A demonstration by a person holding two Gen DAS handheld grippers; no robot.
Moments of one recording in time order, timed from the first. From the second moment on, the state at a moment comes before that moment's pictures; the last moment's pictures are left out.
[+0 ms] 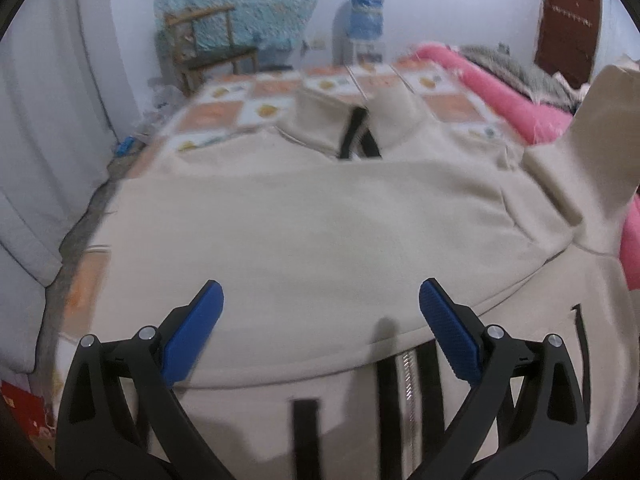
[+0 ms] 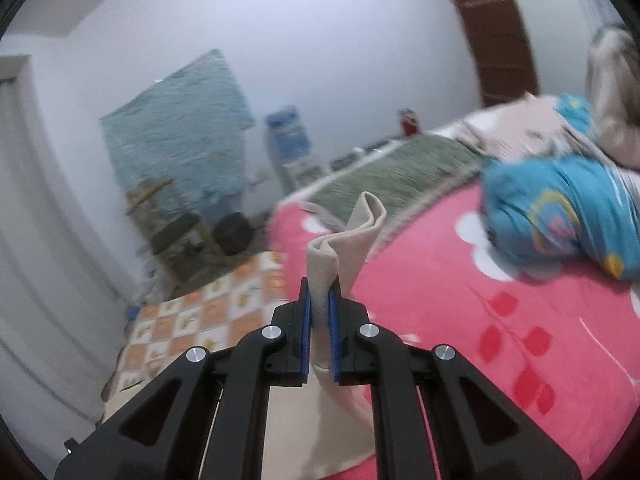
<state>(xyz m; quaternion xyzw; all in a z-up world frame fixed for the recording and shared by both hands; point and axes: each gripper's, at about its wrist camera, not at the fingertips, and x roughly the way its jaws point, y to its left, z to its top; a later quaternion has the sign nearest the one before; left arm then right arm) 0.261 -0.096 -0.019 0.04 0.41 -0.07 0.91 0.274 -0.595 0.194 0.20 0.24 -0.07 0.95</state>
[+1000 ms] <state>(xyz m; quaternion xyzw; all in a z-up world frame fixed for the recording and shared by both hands) 0.204 0.068 0.012 -0.15 0.41 -0.17 0.88 0.303 -0.156 0.133 -0.01 0.34 0.28 0.90</state>
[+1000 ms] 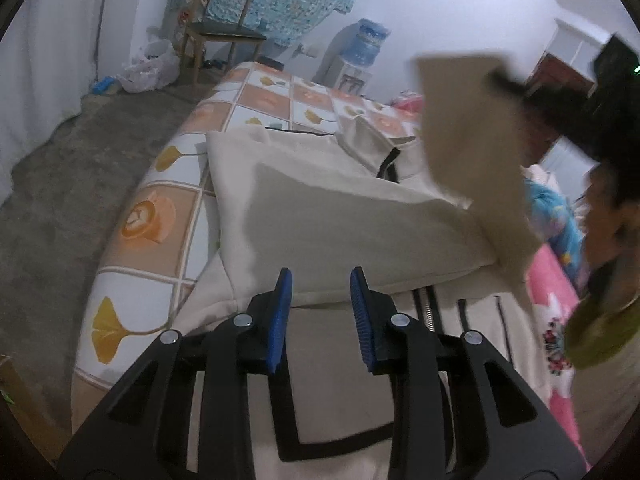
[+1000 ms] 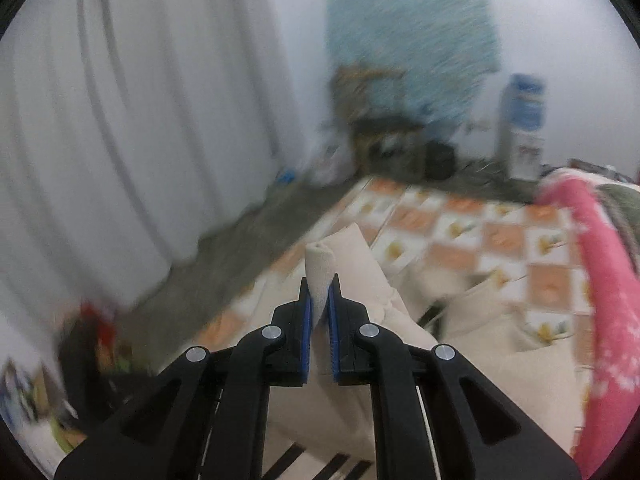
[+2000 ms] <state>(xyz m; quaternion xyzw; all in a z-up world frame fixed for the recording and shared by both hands) 0.306 0.023 -0.036 -0.03 0.48 -0.08 0.88 0.346 -0.431 -0.007 0.09 0.49 0.01 0.87</state>
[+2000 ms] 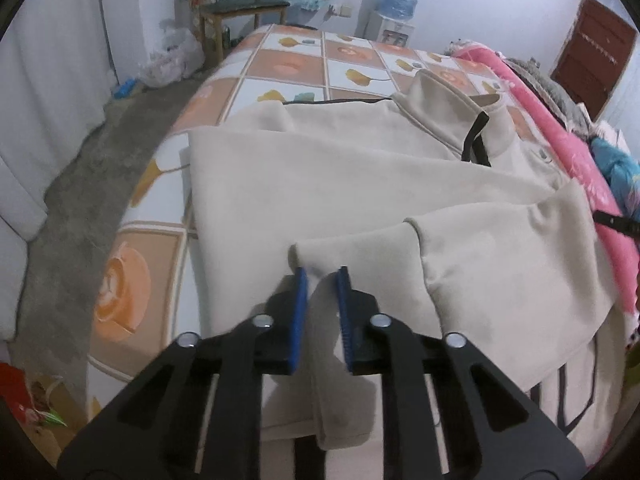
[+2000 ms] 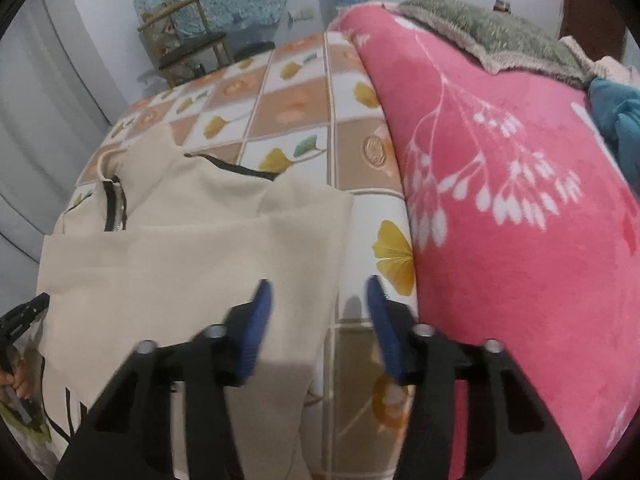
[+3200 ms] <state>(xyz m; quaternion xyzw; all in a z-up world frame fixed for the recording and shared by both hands) 0.337 0.045 -0.021 0.00 0.38 -0.03 0.92 0.351 -0.427 -0.014 0.09 0.44 0.00 0.89</state>
